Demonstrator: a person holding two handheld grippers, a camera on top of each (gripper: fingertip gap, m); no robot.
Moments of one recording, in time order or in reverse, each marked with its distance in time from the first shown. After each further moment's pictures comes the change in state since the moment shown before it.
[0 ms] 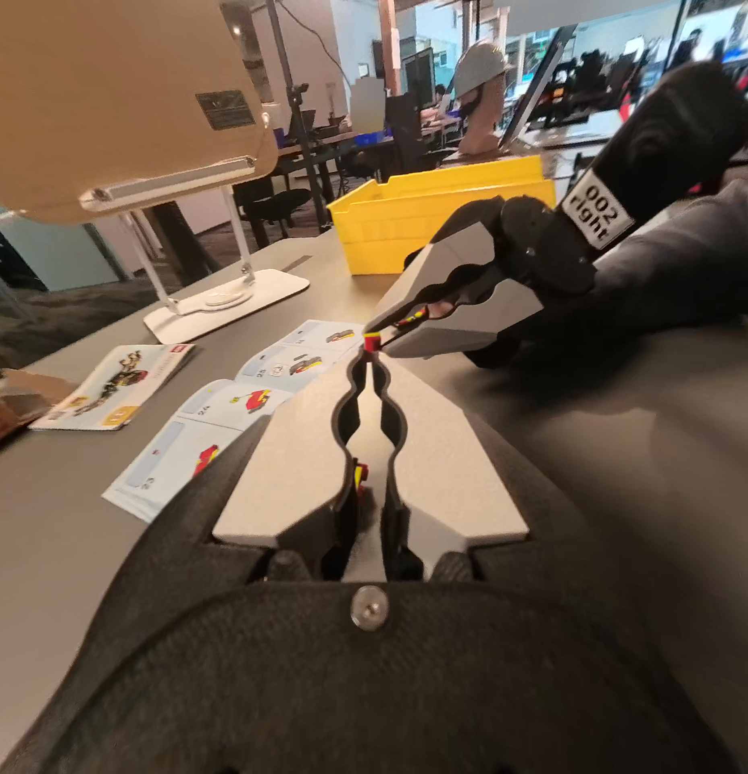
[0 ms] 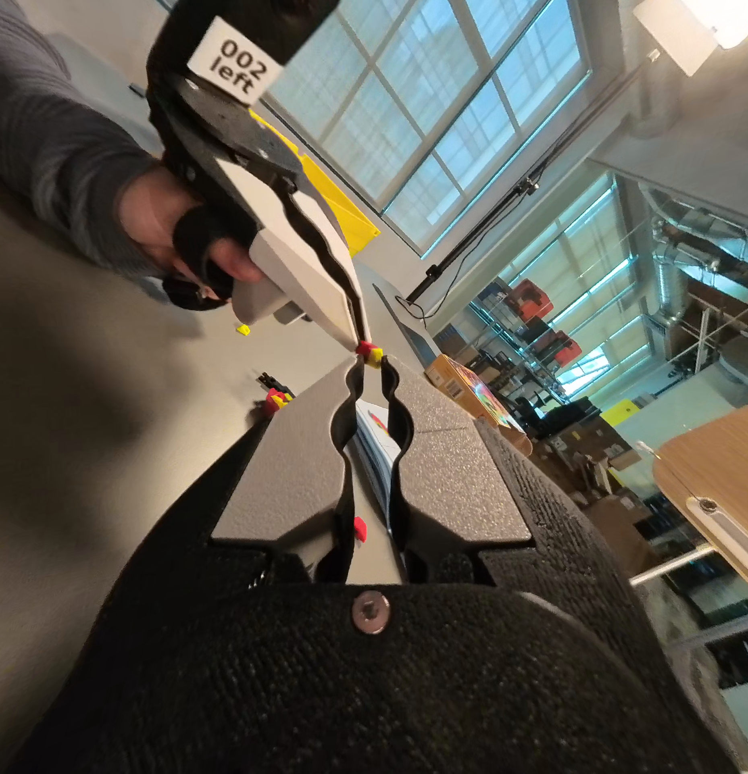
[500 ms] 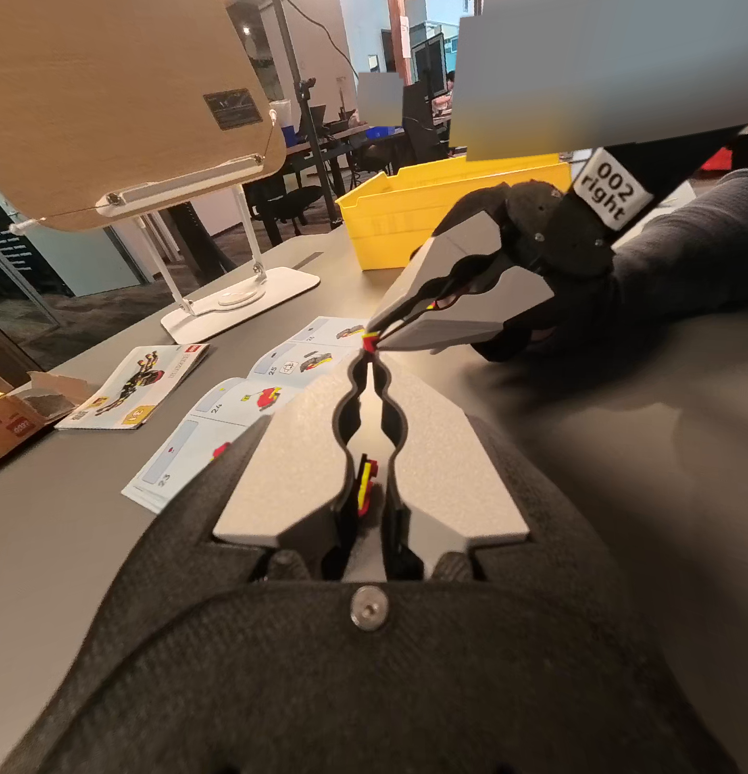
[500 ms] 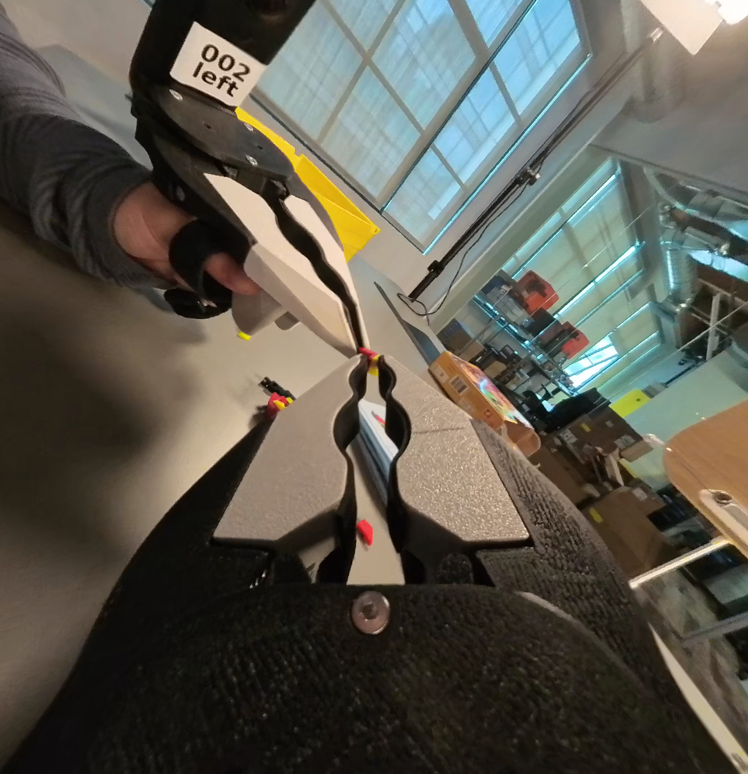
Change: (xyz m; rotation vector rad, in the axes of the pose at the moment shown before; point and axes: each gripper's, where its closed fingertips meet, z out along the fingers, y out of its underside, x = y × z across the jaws) left arm -0.003 0.003 0.001 -0.012 -0.030 0.039; right arm 0.000 0.000 0.001 -0.002 0.008 0.032
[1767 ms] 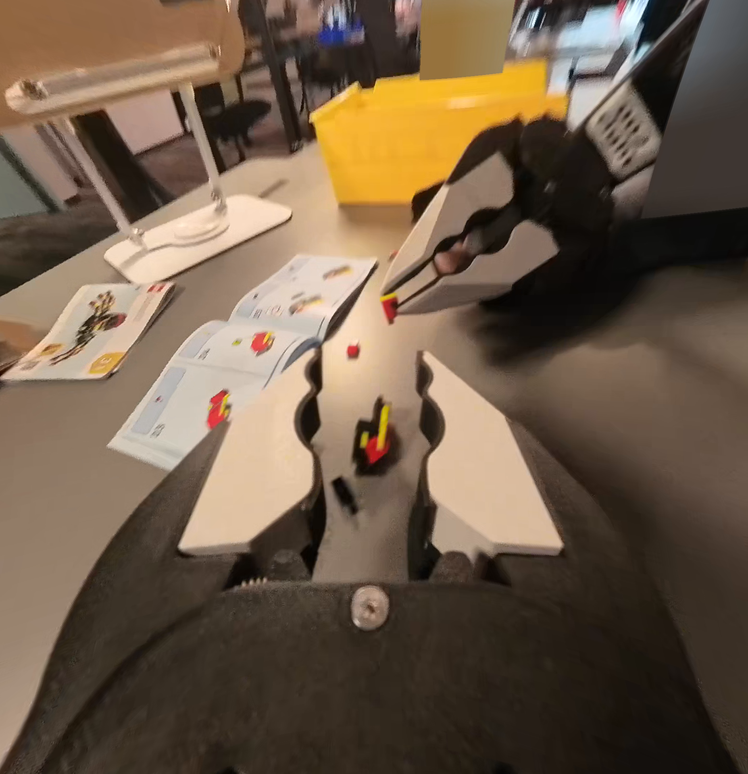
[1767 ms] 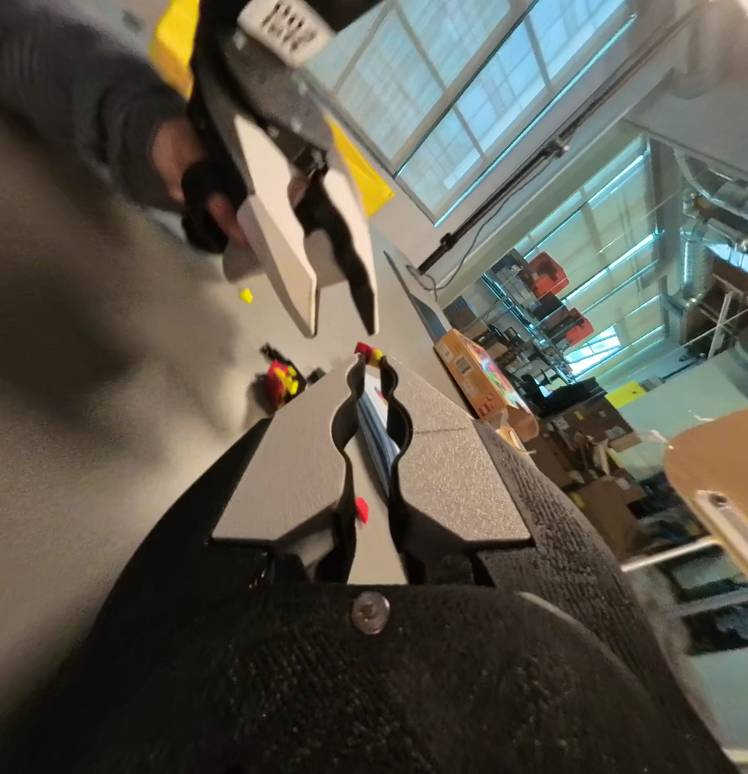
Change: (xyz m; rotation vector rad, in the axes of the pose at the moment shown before) left arm -0.014 0.027 -0.012 -0.166 0.116 -0.056; right arm -0.008 0.021 0.006 -0.099 -0.046 -0.082
